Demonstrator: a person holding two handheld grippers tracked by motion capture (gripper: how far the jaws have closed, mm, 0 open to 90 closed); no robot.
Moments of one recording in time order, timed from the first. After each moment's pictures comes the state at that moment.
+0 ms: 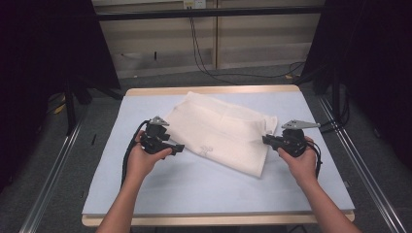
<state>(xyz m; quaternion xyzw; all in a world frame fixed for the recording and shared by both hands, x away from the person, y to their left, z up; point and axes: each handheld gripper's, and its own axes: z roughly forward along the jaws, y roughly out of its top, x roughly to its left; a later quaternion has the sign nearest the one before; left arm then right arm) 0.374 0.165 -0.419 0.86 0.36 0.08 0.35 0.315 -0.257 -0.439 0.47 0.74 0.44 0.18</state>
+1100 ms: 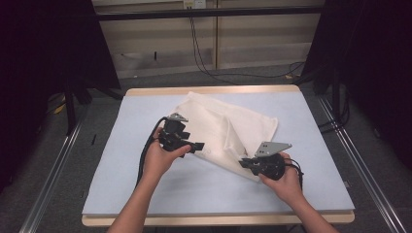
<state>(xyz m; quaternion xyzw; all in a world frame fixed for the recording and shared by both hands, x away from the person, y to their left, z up) 0.367 0.109 -0.404 0.85 0.34 0.03 0.39 0.274 -0.191 -0.456 0.31 0.84 0.43 0.15</state>
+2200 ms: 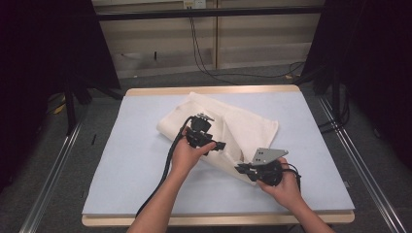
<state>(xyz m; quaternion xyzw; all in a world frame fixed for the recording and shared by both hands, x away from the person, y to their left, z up) 0.383 0.042 -0.427 0.87 0.34 0.00 0.37 0.262 -0.181 -0.458 0.25 0.85 0.43 0.16</state>
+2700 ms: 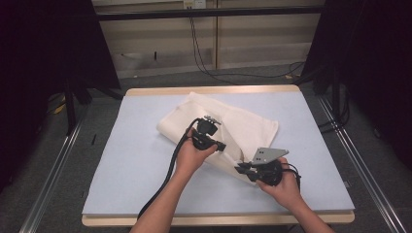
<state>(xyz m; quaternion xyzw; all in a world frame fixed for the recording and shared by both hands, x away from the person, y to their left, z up) 0.372 0.034 -0.420 0.89 0.31 -0.03 0.35 0.262 -0.183 -0.456 0.27 0.84 0.44 0.15</state>
